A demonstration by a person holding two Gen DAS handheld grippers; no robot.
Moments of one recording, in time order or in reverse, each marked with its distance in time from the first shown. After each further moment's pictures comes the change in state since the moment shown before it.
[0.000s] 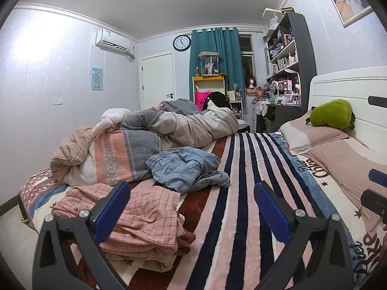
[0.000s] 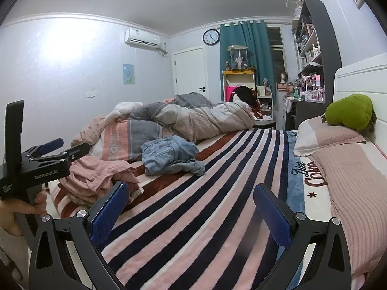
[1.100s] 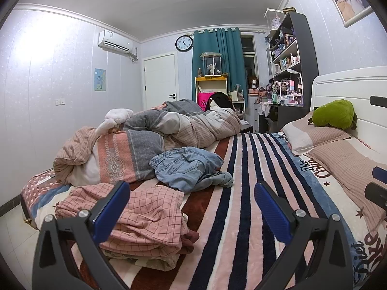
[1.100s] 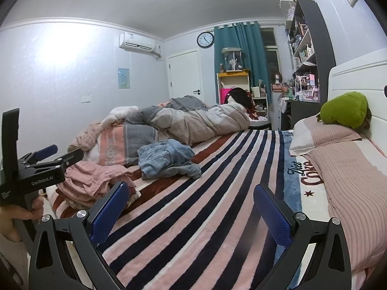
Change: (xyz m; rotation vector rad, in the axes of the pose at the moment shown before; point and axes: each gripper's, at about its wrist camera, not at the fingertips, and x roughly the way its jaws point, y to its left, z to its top) left arm -0.002 0.007 0.002 0.001 -0.002 0.010; right arm -0.004 0.001 0.003 0.025 -0.019 -0.026
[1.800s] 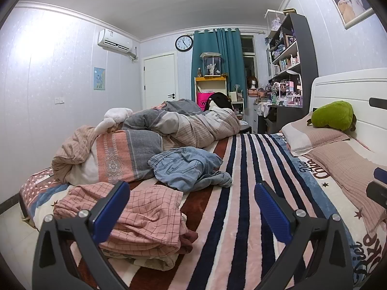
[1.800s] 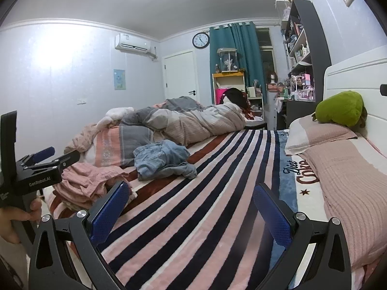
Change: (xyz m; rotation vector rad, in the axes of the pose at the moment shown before) left arm -0.002 0.001 0.000 -0.003 -0.002 0.002; right arm -0.004 0.003 -0.002 0.010 -0.006 -0.038
